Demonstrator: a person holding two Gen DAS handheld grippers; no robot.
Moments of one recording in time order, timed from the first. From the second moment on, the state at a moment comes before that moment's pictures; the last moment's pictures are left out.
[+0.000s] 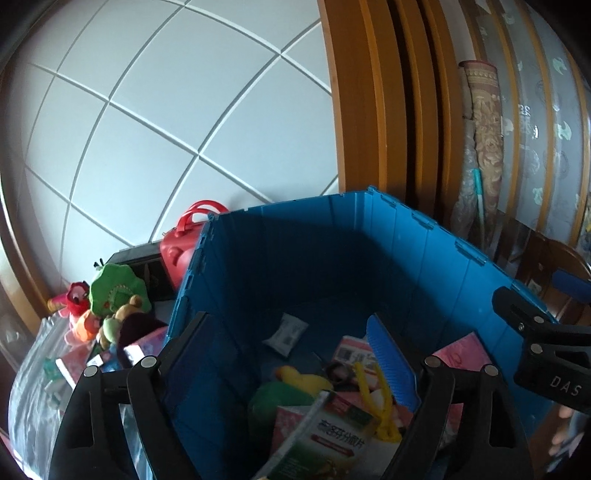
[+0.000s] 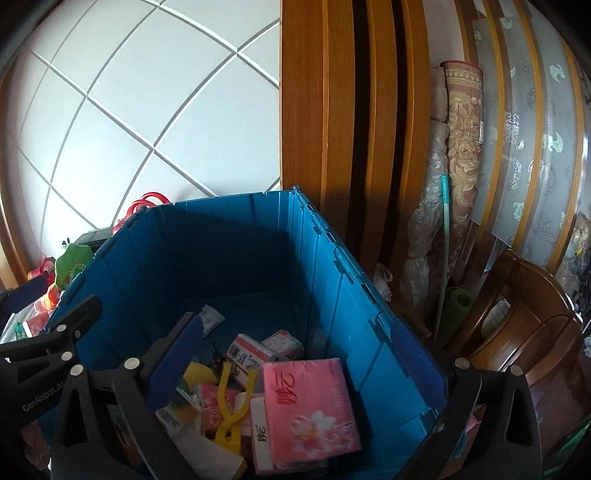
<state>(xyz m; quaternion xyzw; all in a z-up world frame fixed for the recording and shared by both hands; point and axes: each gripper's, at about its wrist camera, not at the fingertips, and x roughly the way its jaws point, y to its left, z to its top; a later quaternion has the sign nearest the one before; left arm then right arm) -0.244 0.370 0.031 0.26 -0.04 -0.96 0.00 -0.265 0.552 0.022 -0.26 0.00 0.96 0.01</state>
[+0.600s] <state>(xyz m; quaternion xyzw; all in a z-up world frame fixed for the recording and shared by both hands) -0.113 0.175 0.044 0.21 -0.01 -0.98 0.03 -0.142 0.392 0.042 -0.24 0.03 0.97 -0.01</state>
